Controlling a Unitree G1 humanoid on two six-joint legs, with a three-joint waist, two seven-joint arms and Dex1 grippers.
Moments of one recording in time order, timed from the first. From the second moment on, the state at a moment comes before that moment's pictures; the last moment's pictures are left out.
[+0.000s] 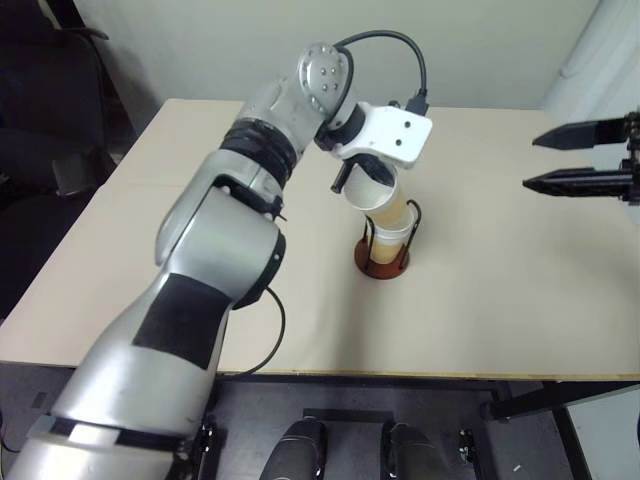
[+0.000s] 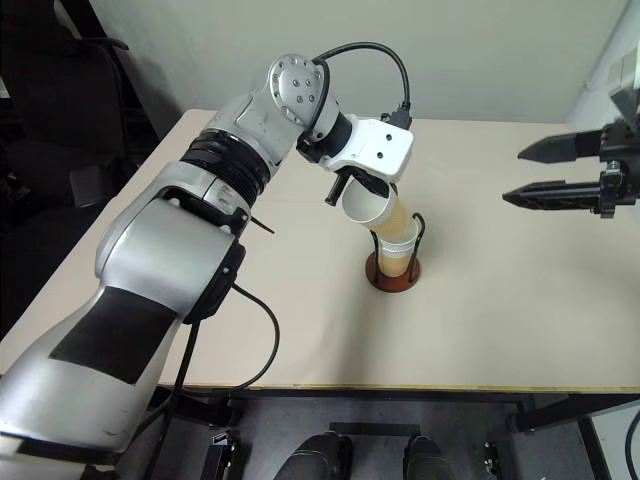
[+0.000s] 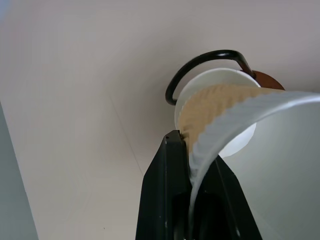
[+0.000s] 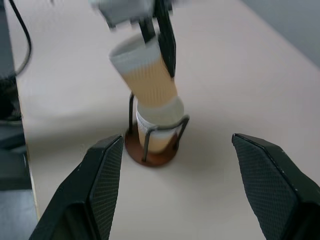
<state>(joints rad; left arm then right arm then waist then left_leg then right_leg) -1.75 0.22 -0.43 1.34 0.34 -0.41 -1.35 -0.97 -1.25 -0.06 -0.01 0.56 0.85 1.37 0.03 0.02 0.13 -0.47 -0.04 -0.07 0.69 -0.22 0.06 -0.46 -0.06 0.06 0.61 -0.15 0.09</state>
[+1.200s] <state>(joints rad) -1.72 0.20 -0.39 1.34 0.39 -0.41 -1.34 -0.95 -1.26 -0.06 -0.02 0.56 0.85 1.36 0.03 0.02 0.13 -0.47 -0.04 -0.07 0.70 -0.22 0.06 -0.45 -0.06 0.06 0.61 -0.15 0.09</state>
